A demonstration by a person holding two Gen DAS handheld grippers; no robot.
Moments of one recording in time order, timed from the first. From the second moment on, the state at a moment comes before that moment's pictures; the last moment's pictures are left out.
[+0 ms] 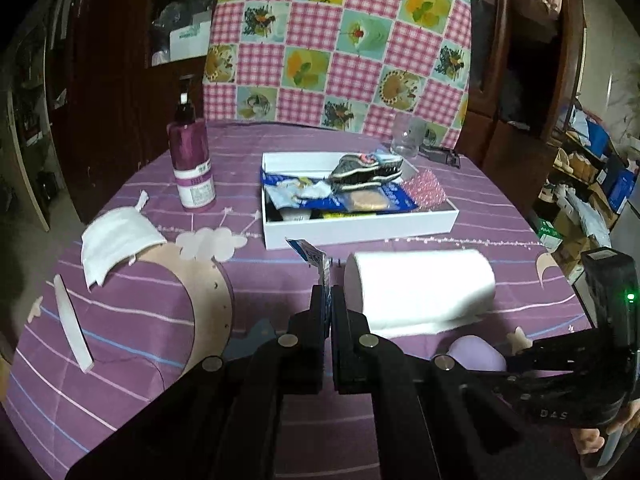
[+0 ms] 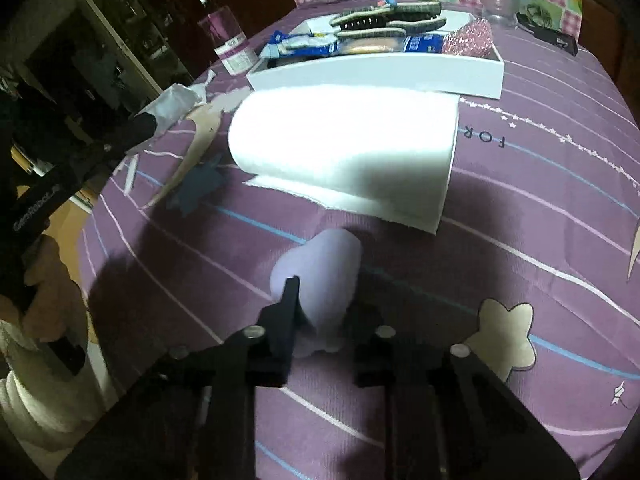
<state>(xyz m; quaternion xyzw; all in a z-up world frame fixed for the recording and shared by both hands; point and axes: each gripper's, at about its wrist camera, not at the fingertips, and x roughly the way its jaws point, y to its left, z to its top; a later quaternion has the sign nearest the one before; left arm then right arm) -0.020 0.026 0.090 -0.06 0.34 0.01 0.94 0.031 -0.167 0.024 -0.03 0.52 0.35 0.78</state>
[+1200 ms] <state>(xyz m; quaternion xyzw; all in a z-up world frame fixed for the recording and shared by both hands) 0.192 0.071 0.069 -0.21 0.36 -0.02 0.91 0.254 -0.148 0.067 0.16 0.44 0.28 0.84</state>
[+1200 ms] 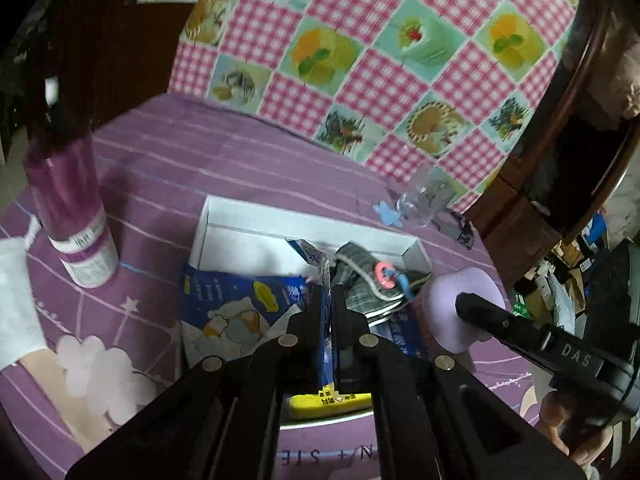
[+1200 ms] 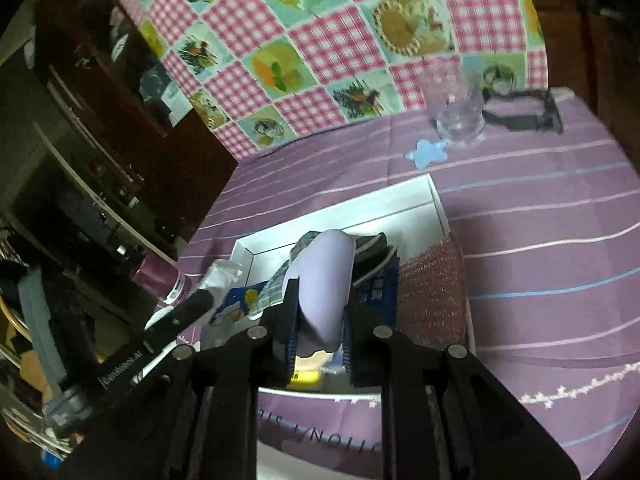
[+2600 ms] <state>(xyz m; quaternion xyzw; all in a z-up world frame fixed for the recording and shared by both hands) 0.177 0.047 0.076 -0.12 0.33 0.02 0.94 0.229 -0.159 0.095 0.06 0.47 0.21 0.85</state>
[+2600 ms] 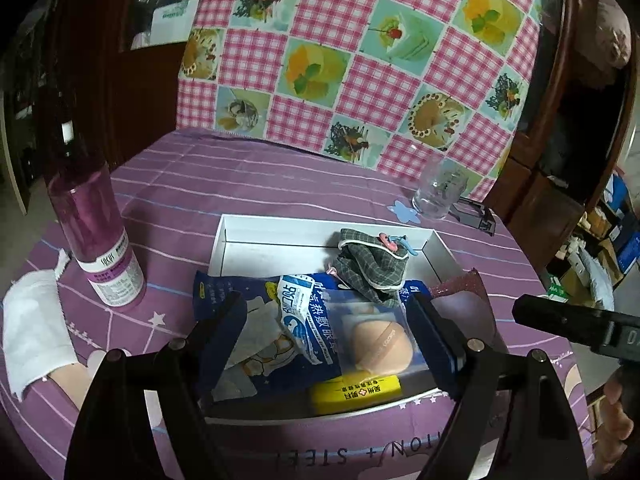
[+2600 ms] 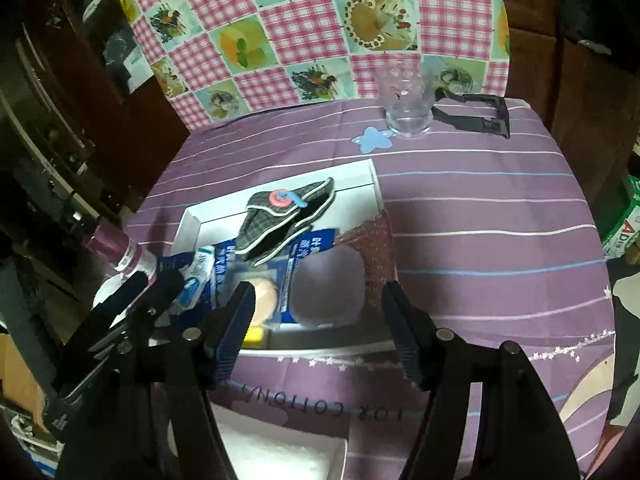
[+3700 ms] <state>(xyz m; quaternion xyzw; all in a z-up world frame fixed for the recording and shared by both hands) 0.018 0.026 0.080 -0.07 0.27 0.05 0.96 0.063 -0.184 0.078 -0.08 0.31 0.23 0.92</state>
